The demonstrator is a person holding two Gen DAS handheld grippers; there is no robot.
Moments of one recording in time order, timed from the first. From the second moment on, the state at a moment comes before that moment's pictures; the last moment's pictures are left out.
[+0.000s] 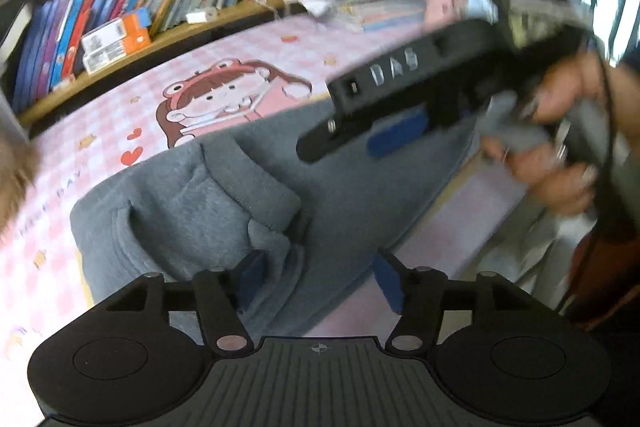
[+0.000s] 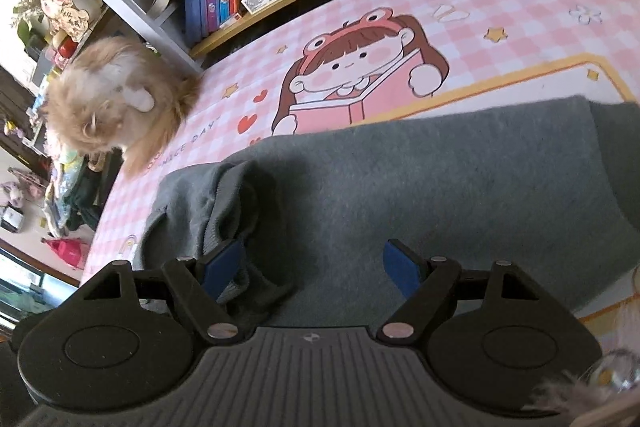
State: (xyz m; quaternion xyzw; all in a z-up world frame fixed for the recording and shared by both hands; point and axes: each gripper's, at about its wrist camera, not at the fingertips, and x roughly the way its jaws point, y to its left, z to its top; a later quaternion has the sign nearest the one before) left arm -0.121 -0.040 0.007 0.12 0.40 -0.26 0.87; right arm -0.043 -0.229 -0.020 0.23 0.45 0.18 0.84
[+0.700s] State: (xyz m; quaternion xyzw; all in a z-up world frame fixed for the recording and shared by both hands) left arm -0.111 0.099 -0.011 -0.19 0.40 -0.11 0.89; right arm -0.018 -0.176 -0.052 0.34 0.55 0.17 0.74
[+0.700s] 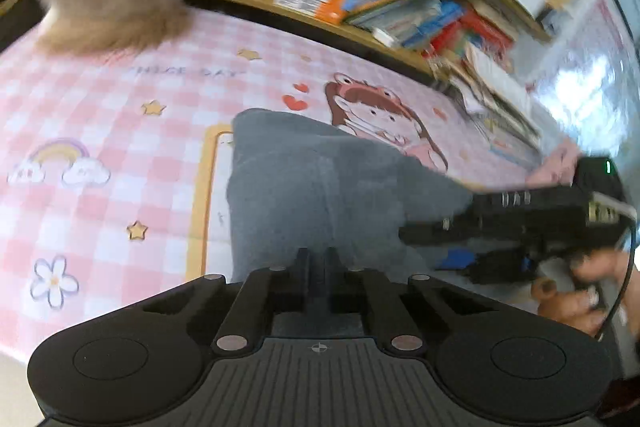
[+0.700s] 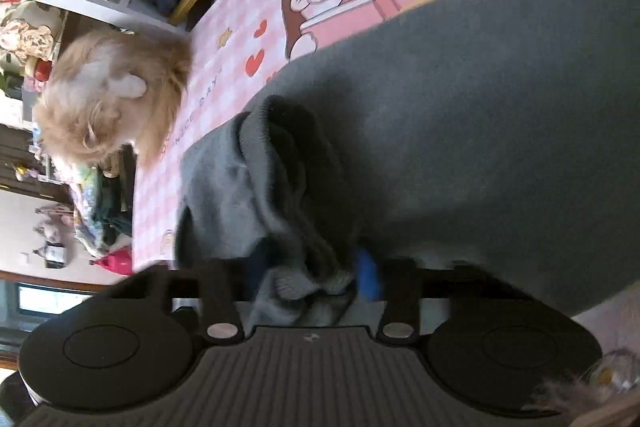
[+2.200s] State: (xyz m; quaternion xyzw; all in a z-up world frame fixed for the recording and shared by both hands) left arm -0.089 0.094 -0.025 -0.14 0.41 -0.14 0.89; right arm -0.035 -0.129 -0.020 0.01 0.45 0.22 0.86
